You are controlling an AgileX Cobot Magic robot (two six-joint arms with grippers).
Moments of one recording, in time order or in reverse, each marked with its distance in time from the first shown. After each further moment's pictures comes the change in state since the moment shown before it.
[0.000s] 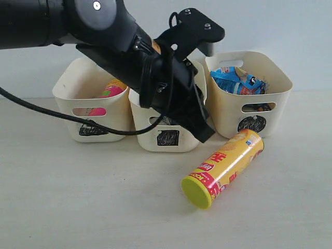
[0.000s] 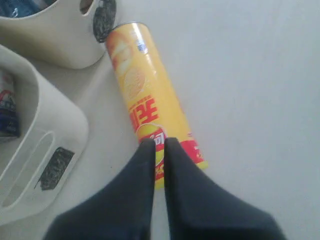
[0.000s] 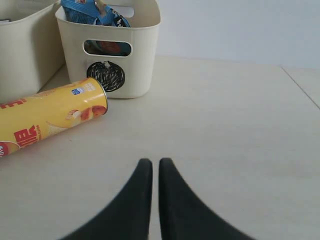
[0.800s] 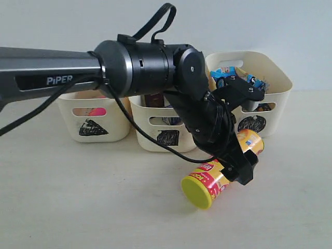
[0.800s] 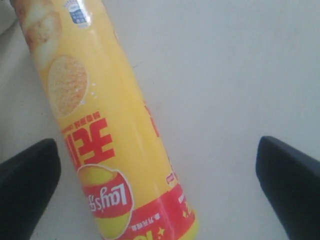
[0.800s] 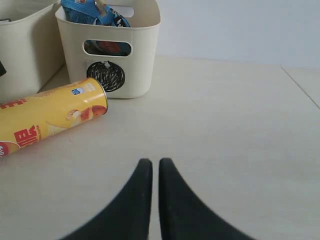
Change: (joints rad) left arm -0.035 0.429 -0.330 -0.029 0.139 -0.055; right arm 0.000 0.000 0.000 0.000 0.000 0.000
